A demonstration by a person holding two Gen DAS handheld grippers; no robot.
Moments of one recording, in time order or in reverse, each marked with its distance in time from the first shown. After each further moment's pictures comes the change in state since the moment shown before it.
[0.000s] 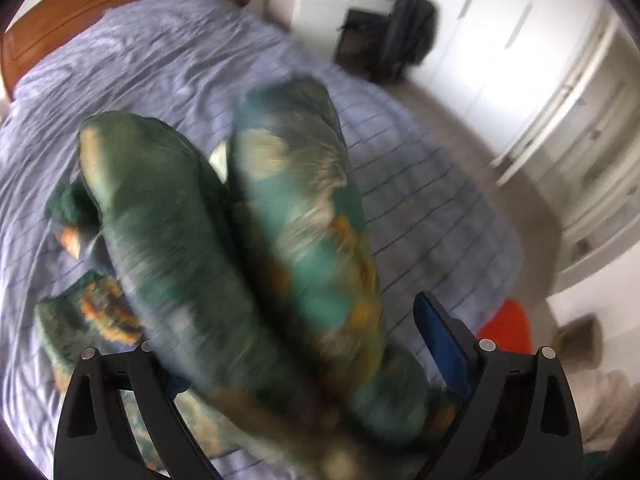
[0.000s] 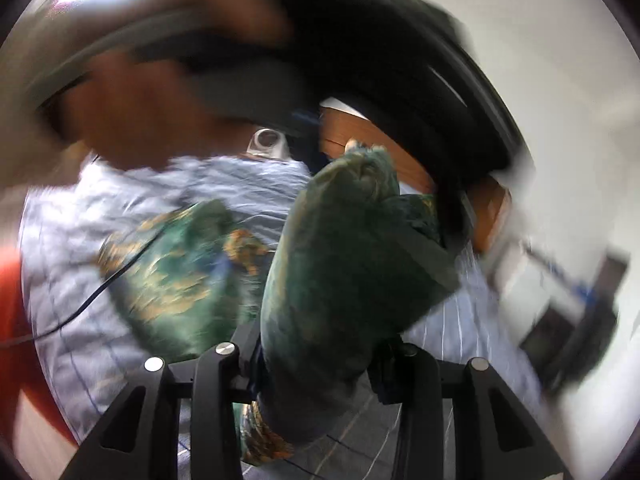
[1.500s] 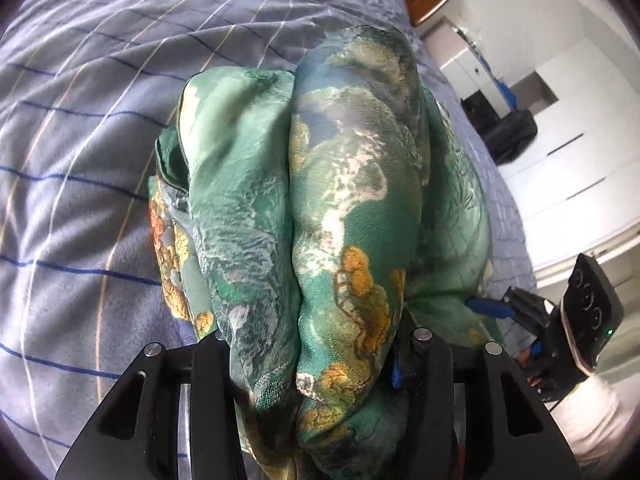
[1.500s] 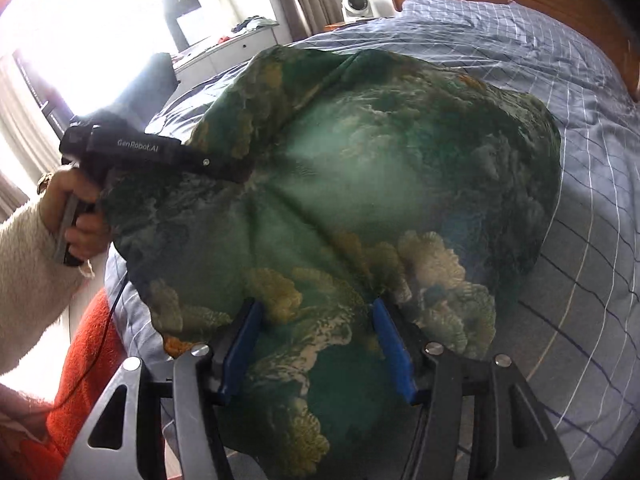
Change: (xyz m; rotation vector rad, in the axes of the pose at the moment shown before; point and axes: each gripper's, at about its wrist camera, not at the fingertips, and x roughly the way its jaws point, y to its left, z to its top) left arm 0.031 0.311 -0.186 -0.593 -0.098 -0.136; right arm 0.181 0.039 -0.002 0.359 0.510 0.666
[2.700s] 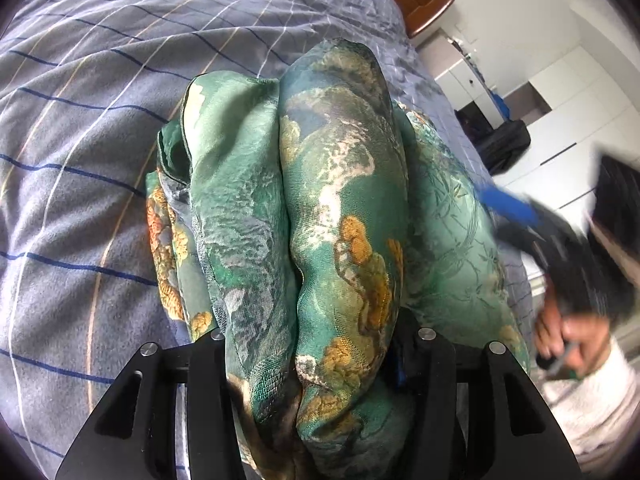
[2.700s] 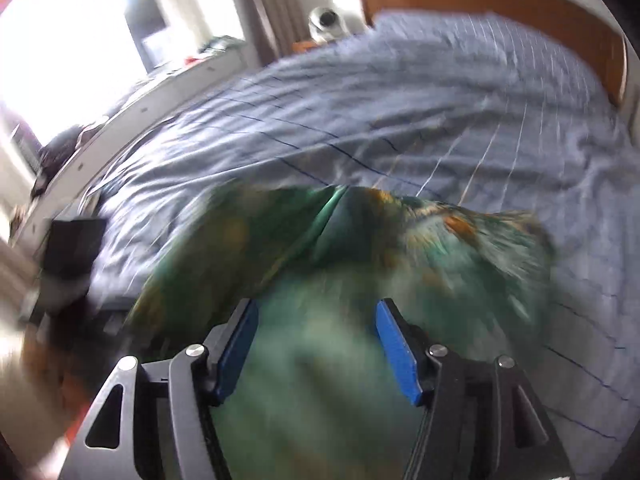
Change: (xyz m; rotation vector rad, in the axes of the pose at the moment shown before) left arm -0.005 0.002 -0.018 -0.011 -0.043 -0.025; right arm 0.013 -0.003 0.109 0.010 -0.074 -0.112
